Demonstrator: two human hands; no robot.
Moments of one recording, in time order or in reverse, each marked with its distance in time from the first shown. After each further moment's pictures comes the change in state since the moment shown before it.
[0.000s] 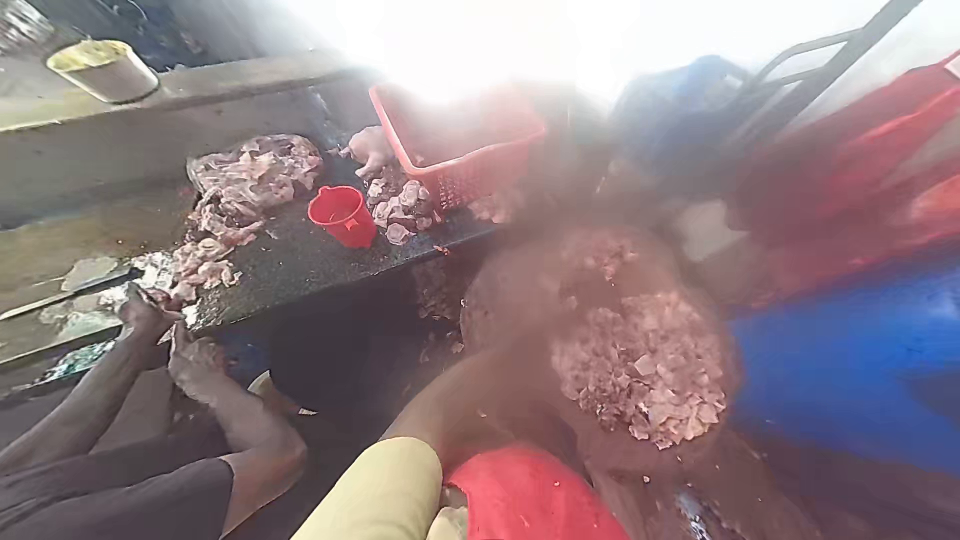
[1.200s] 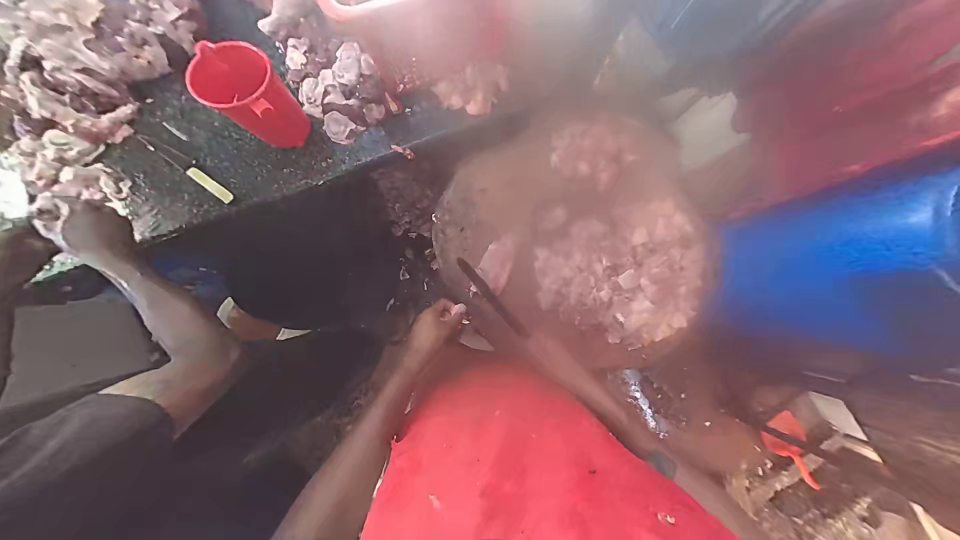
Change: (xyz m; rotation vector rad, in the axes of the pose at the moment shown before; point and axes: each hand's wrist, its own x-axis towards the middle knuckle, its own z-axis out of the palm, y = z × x) left_hand -0.177 -0.171 0.043 -0.342 -0.024 -0.296; right_hand 0.052 -0.036 -0.026 0.427 -0.336 -0.411
